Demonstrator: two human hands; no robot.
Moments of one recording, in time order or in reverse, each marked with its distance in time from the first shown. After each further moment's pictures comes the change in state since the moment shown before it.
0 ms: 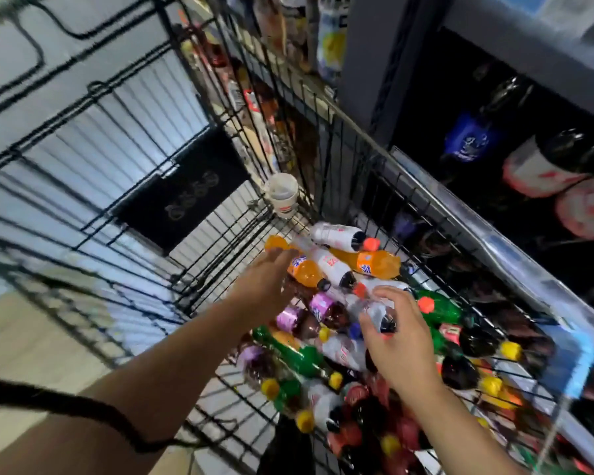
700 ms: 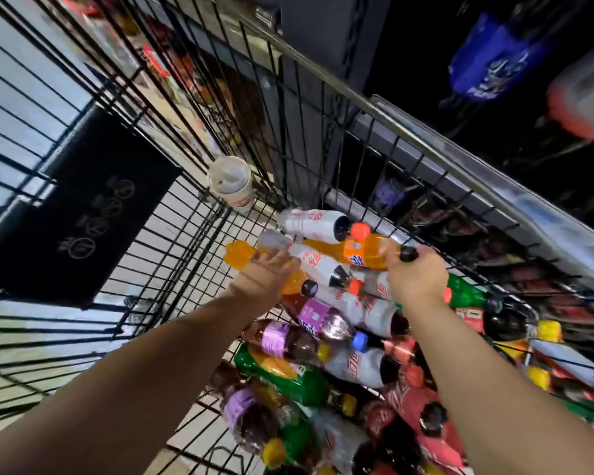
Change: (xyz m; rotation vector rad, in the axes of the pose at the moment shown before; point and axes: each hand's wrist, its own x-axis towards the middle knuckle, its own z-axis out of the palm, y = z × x) left_hand 0.134 -0.039 0.082 0.450 -0.360 0.299; right_hand 0.118 0.088 0.050 -0.109 0.308 0.881
